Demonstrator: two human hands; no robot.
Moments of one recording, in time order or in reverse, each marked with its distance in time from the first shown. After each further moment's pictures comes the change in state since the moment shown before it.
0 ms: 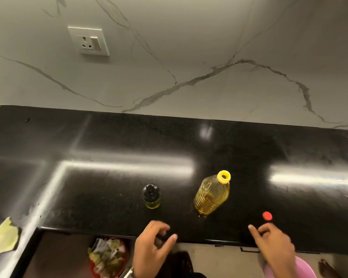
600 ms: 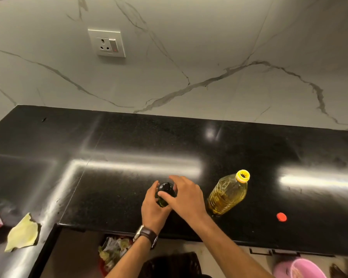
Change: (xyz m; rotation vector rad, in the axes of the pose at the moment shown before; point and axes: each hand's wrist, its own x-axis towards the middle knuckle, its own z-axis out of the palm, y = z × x) left_hand 0.088 -0.035 -0.016 -0.021 0.161 -0.295; right_hand -0.107 -0.260 0.046 0.156 0.054 -0.930
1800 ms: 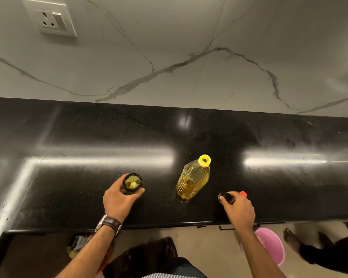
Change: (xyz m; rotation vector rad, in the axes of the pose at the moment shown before) left_hand 0.011 0.004 -0.004 0.021 -0.026 0.072; right_hand -0.113 0.237 -0.059 -0.147 0.168 0.795
